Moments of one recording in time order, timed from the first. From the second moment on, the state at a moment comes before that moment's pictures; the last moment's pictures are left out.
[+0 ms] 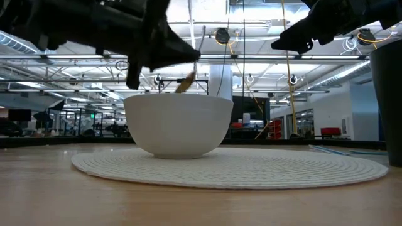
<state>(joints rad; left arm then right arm) -0.40 1.79 0.68 1.03 -0.81 -0.49 0.06 0.81 0.50 0.02 0.10 -0.03</state>
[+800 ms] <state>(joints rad) -0.40 1.82 0.69 0.84 -0.95 -0.86 0.06 0.81 0.50 0.01 0.10 -0.03</state>
